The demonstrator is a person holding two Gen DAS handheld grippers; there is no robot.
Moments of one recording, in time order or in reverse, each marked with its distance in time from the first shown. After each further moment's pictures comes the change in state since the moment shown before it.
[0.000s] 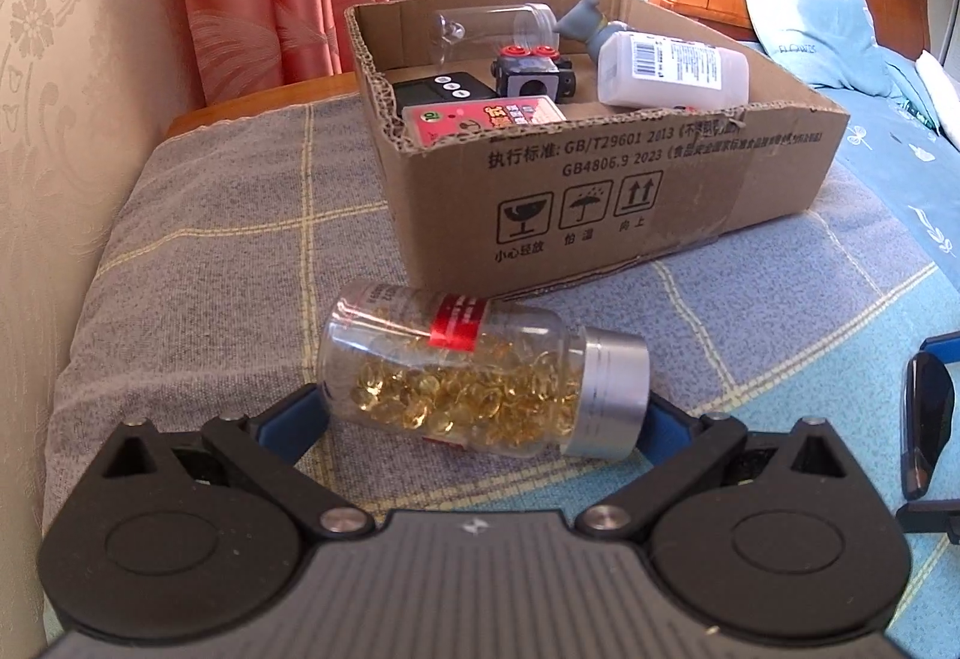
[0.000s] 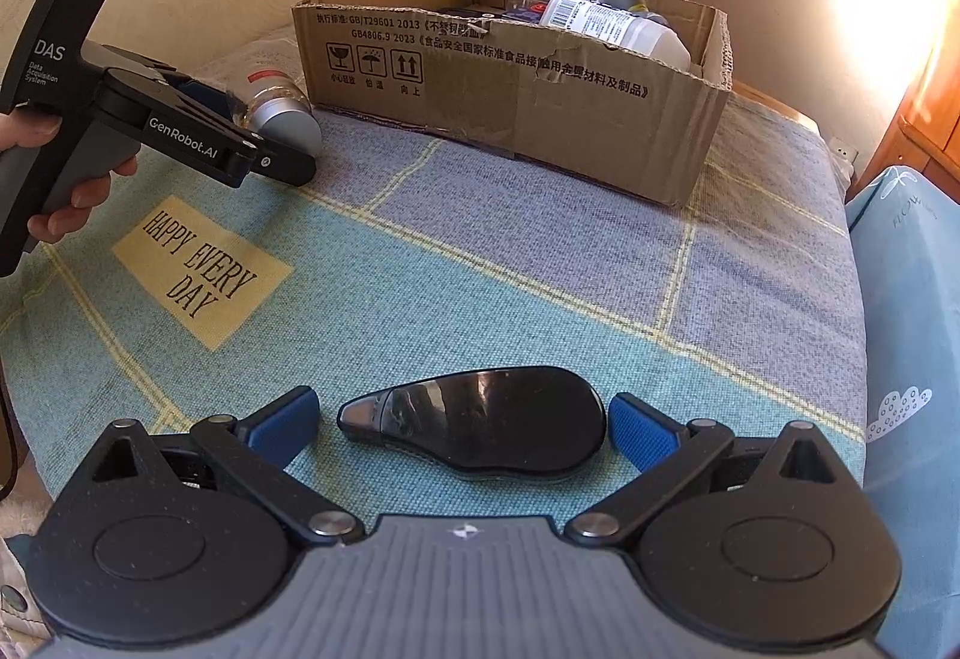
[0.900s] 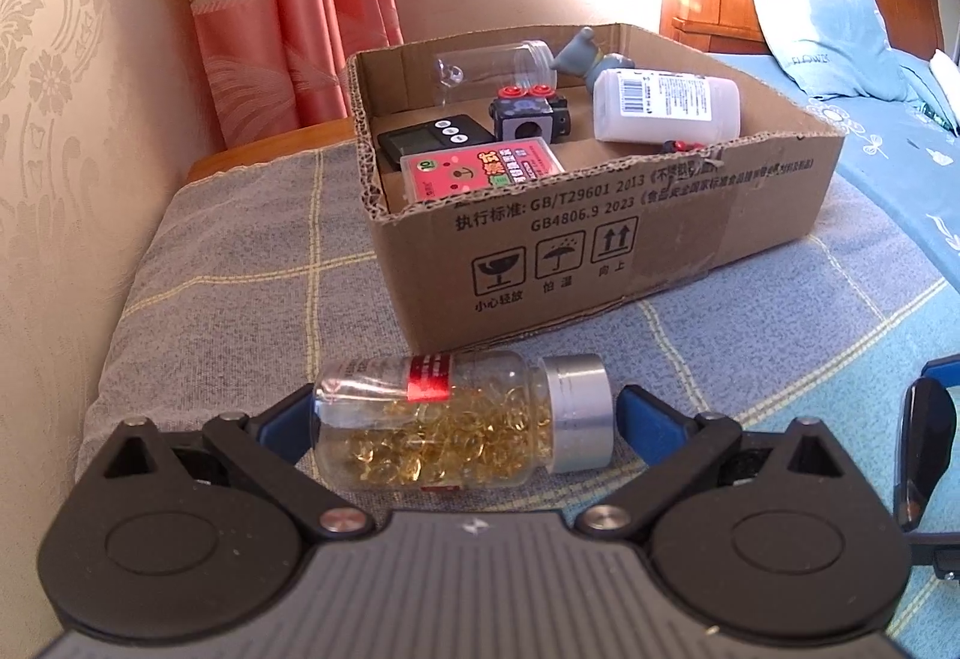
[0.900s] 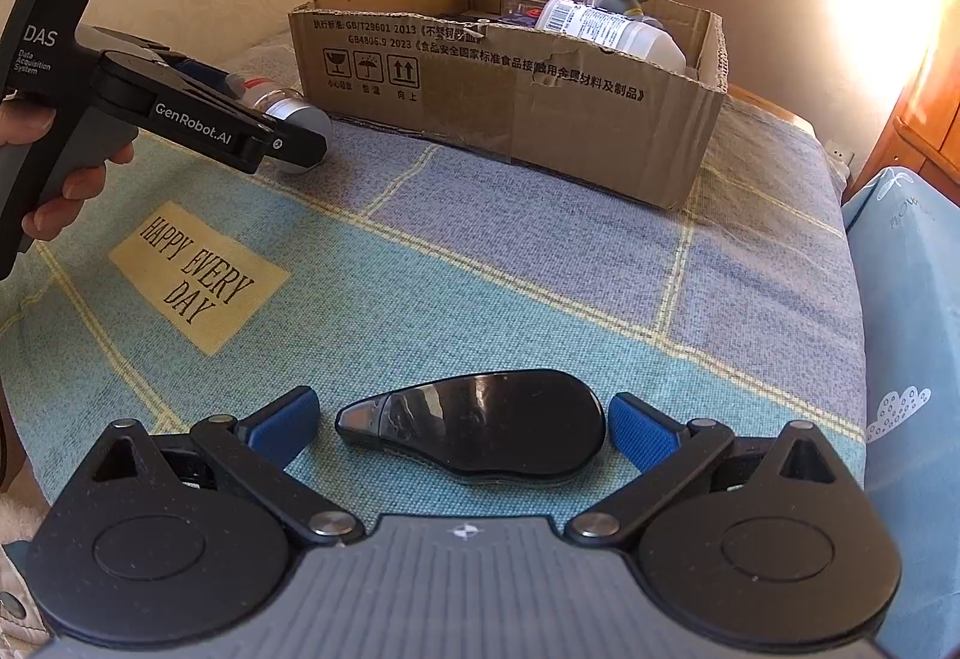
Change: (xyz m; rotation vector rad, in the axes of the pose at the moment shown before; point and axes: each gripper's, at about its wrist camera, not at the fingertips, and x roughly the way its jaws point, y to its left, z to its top) left arm -0.012 -0.020 0.009 0.016 -0.046 0.075; right arm 0.001 0.000 0.000 0.009 -0.013 -0.009
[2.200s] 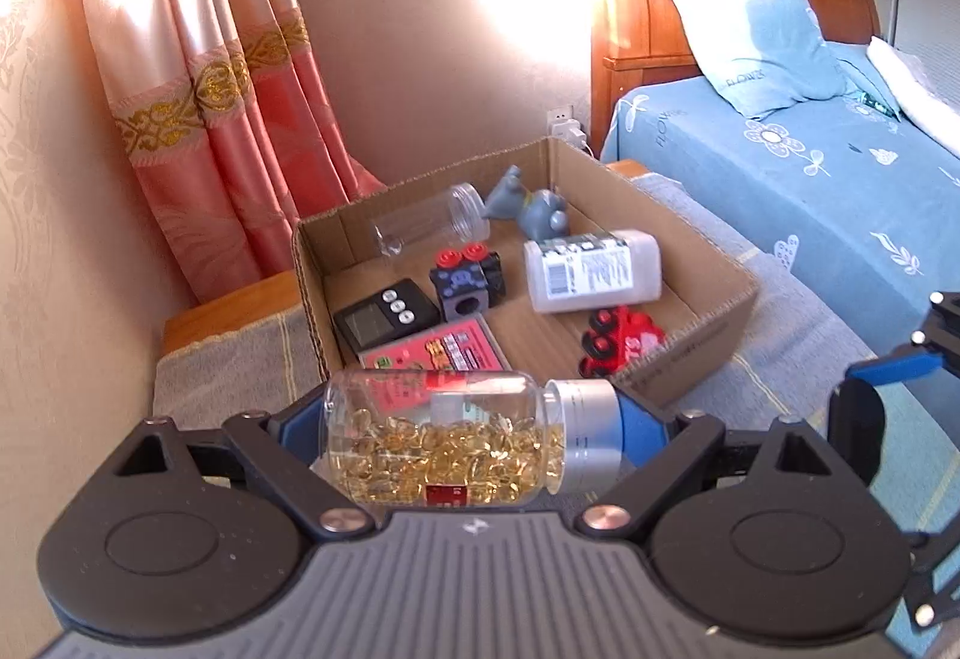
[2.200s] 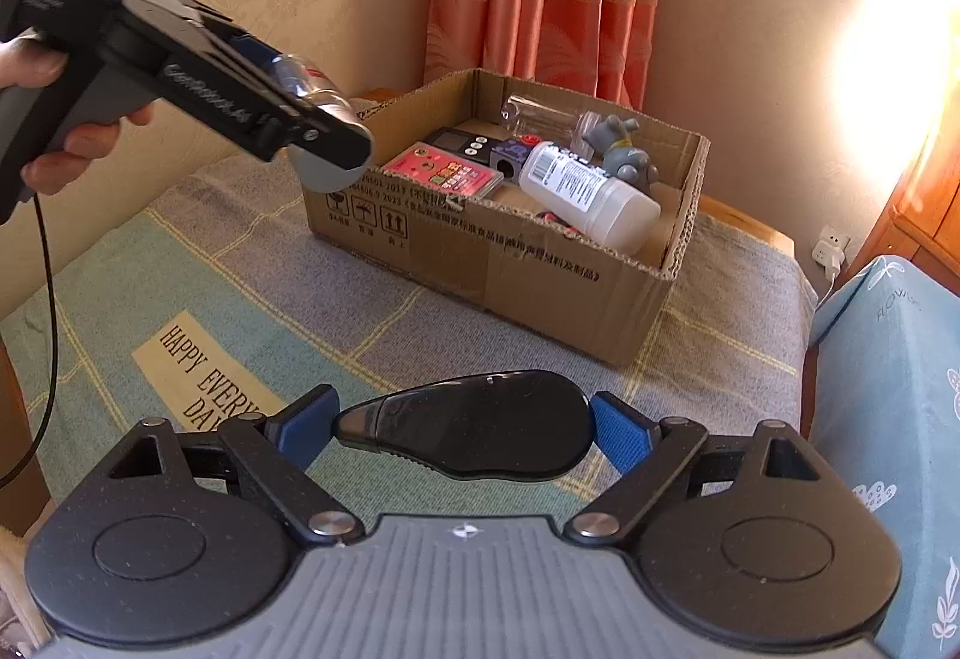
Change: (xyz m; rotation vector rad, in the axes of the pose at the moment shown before) left arm -0.037 -0.014 0.104 0.142 -0.053 -0.069; right arm -0.041 -0.019 0.054 -0.075 -0.135 0.008
